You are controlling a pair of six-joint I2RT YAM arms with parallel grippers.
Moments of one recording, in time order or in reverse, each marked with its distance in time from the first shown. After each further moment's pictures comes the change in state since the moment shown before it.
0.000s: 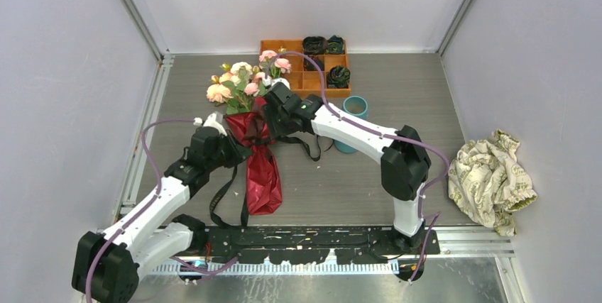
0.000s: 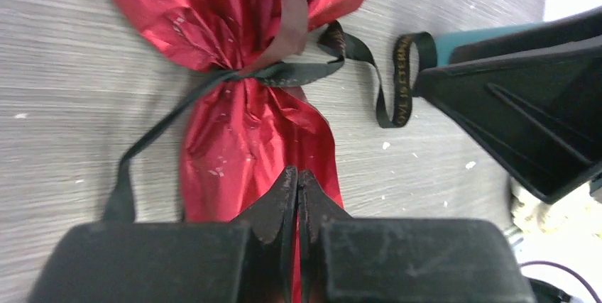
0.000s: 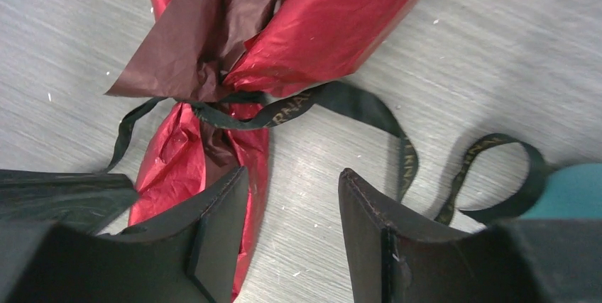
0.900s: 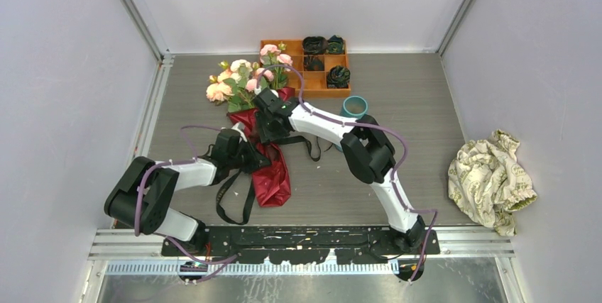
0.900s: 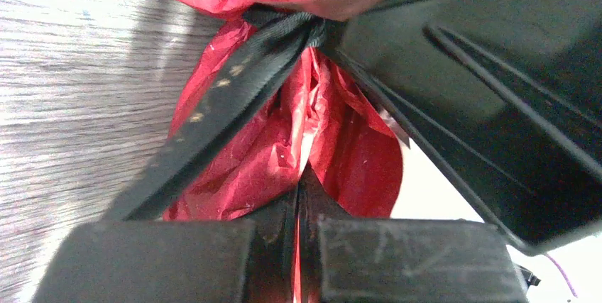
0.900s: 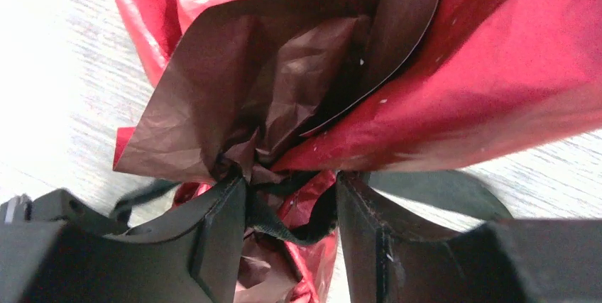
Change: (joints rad) left arm -0.027 0.548 -0.103 0.530 0.233 -0.158; right arm -0.027 0.336 0.164 0.035 -0.145 0.049
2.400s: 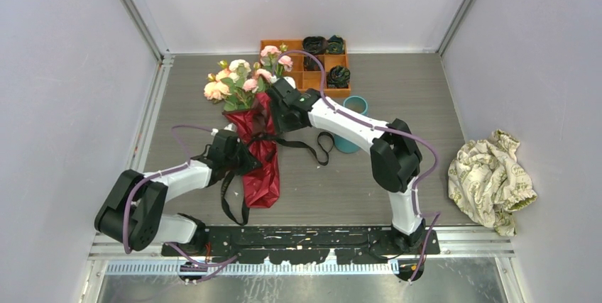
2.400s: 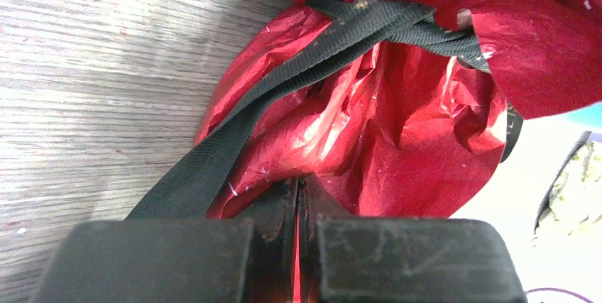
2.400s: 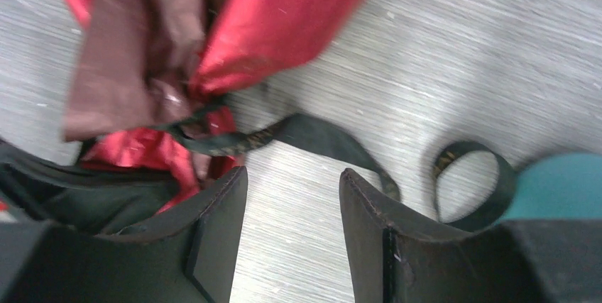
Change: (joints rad) left arm 0.002 -0.115 0.012 -0.210 -0.160 0.040; right arm -0.030 -0.235 -0.134 -0.099 0.155 -0.022
